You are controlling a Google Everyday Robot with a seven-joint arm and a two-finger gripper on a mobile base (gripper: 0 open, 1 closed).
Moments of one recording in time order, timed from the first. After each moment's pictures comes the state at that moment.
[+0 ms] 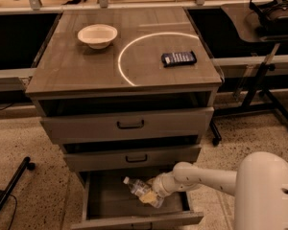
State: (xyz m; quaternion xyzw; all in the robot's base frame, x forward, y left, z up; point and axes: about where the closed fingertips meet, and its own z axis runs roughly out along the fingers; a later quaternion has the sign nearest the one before) arm 0.522 -0.012 0.257 -0.51 0.78 0.28 0.23
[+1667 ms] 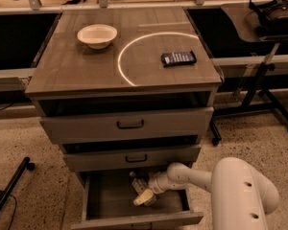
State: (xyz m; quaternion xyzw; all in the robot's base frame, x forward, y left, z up) arm 0.570 0.005 0.179 -0.46 0.81 0.29 0.23
